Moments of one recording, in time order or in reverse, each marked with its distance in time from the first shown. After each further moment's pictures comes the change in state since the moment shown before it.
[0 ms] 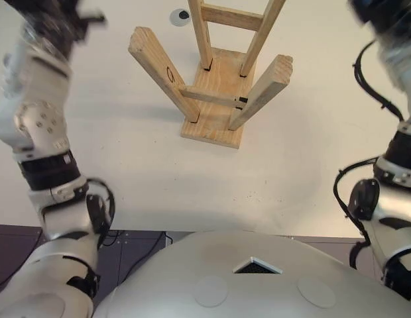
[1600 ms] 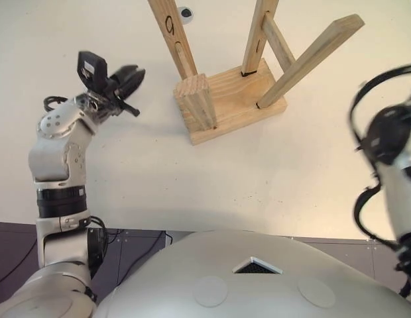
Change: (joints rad) left arm 0.190 0.031 -0.088 -0.010 0.256 -0.151 -0.480; right arm -0.779 -0.116 -0.149 0.174 -0.701 0.298 0.109
